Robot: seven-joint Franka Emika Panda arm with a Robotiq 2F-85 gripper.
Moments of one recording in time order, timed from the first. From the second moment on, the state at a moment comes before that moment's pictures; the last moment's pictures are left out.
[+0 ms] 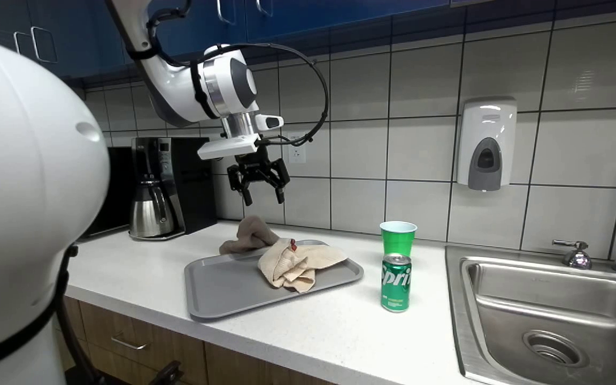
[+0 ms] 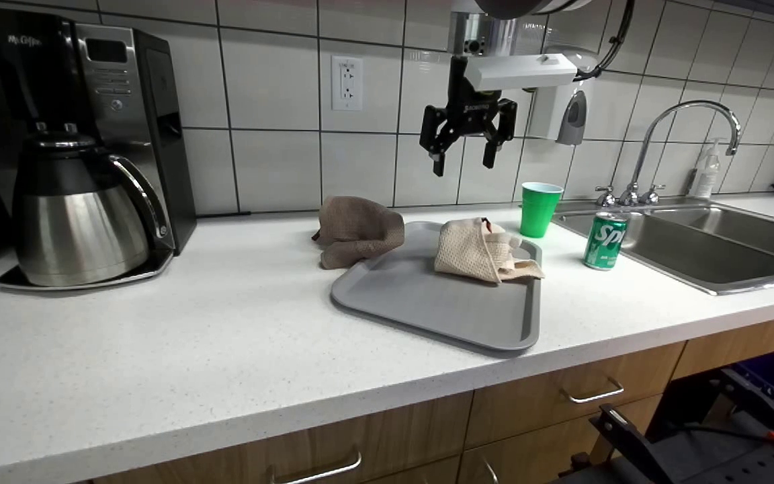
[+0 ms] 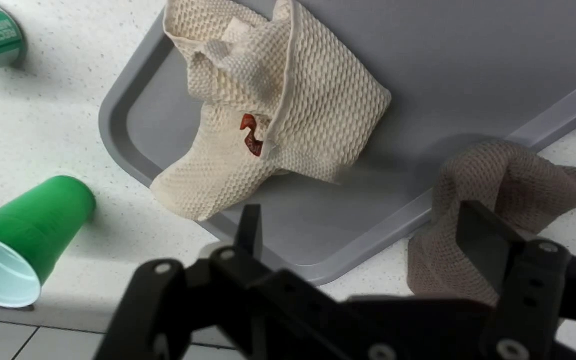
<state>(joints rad) 0.13 -0.01 0.09 -2.35 -0.29 2.52 0.34</state>
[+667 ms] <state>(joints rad) 0.13 0.00 0.09 -2.35 -0.29 2.52 0.34</state>
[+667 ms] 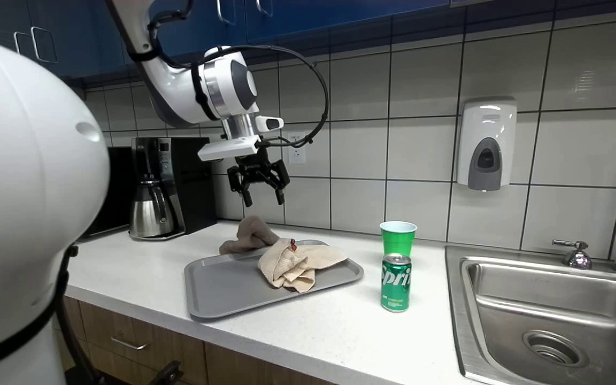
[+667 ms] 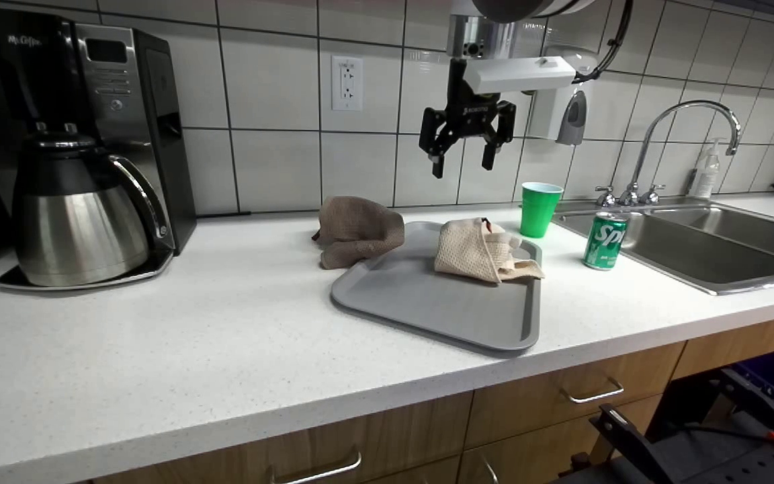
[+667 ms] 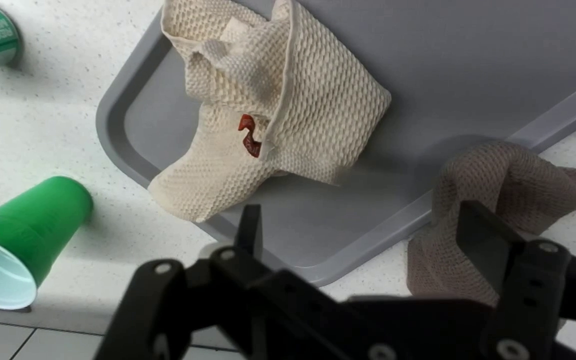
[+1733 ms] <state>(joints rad) 0.19 0.25 0.09 -2.11 -0.29 2.55 0.27</state>
